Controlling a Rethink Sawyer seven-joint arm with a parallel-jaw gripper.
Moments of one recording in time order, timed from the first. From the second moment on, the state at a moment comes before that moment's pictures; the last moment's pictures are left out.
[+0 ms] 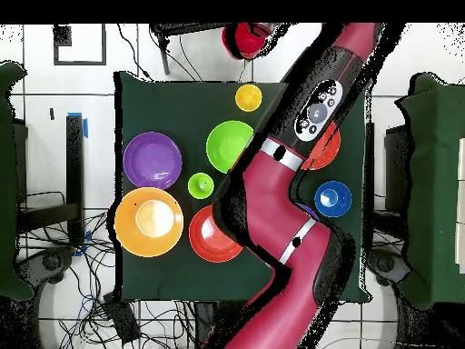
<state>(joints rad) -0.65 0.07 2.73 0.20 -2.47 1.86 0.06</state>
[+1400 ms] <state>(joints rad) -0.68 0.07 2.73 0.20 -2.49 1.86 0.06</state>
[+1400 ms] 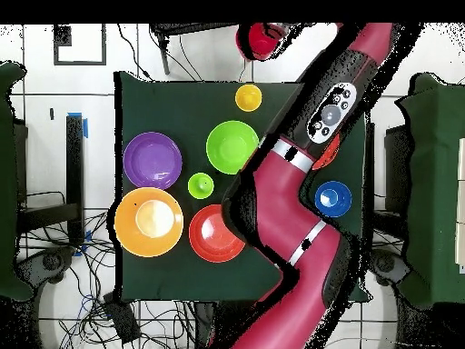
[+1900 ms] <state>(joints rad) -0.68 0.07 2.72 0.20 -2.47 1.86 0.06</state>
